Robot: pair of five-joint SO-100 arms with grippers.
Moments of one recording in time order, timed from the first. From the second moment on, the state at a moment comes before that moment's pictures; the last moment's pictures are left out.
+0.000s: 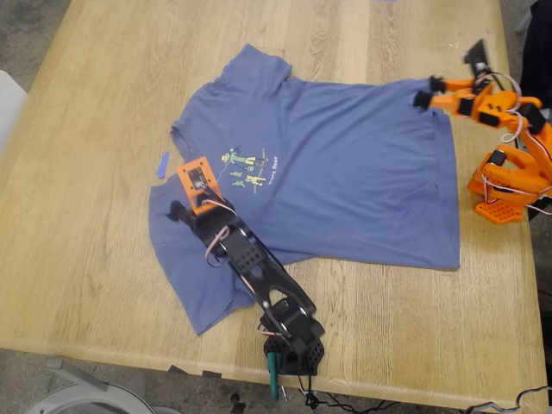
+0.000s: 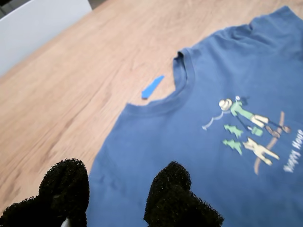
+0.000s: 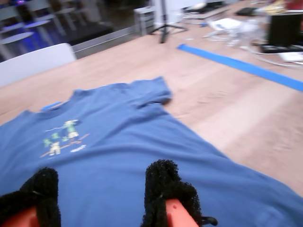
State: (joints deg) arm 0 -39.6 126.8 111.4 37.8 -74.4; arm 1 22.4 162.6 131.1 38.8 -82.3
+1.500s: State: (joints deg) arm 0 -42.7 31.2 49.7 1.0 -78.4; arm 1 -2.0 101.2 115.4 3.9 -81.6
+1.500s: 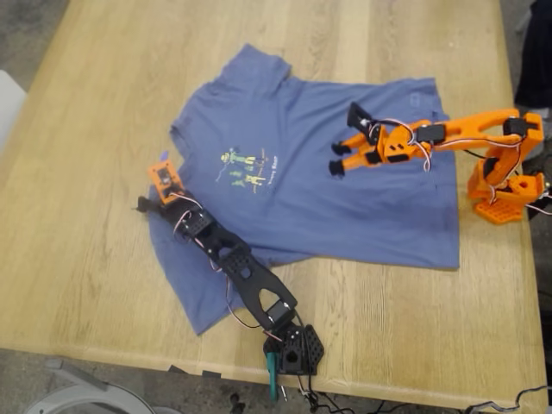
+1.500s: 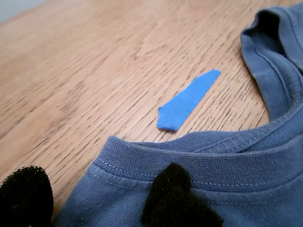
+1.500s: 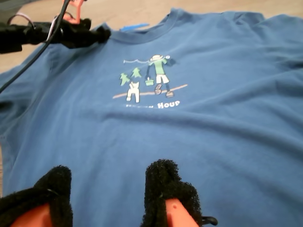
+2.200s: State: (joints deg) arm 0 -37.7 47.8 72.1 10.3 -86.7; arm 1 -3.9 79.0 98.7 4.0 -81.5
